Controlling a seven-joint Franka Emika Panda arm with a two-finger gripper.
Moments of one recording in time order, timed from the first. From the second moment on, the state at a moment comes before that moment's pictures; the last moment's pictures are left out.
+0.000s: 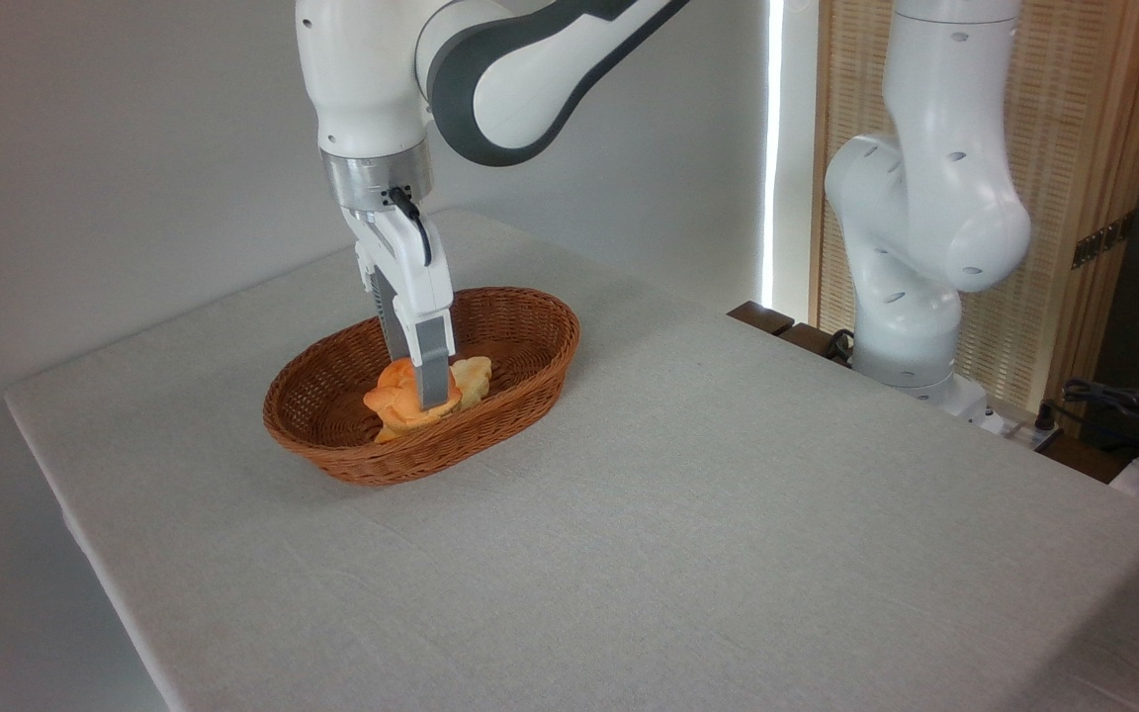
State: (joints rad) arm -0.37 -0.08 -0.02 -2.08 -0.10 2.06 0.65
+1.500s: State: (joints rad) arm -0.39 -0.13 -0.01 -2.13 -0.07 2.16 0.65
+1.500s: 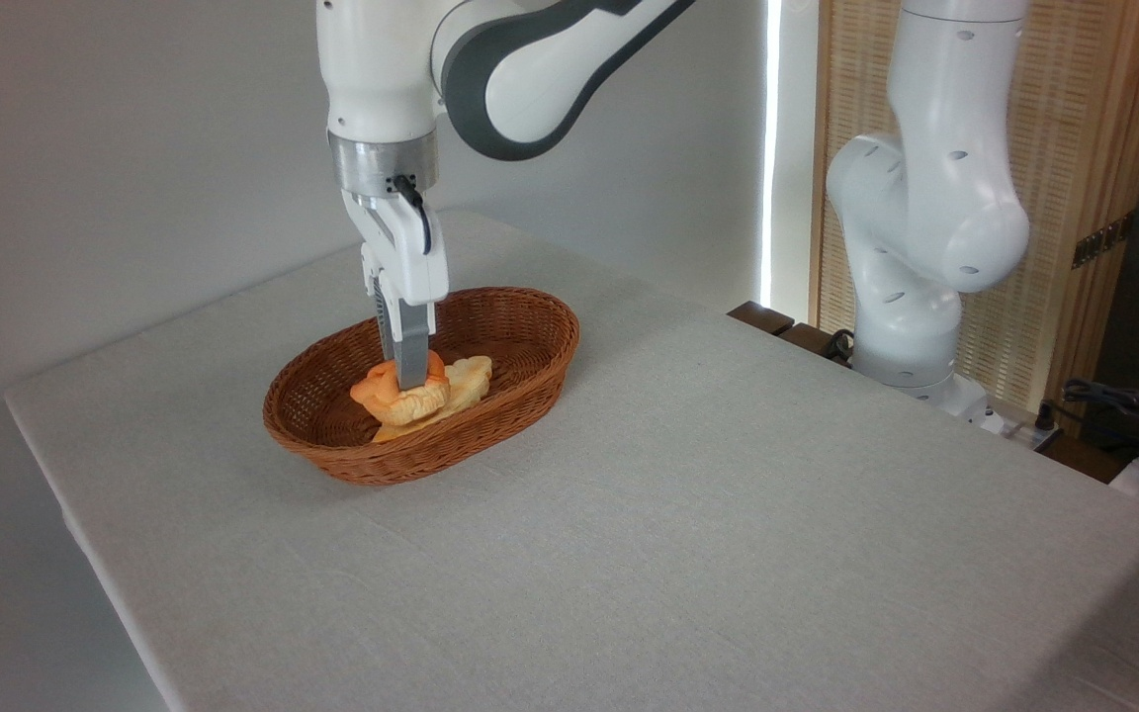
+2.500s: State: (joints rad) arm -0.37 -0.16 0.21 -2.01 0.08 1.99 0.77
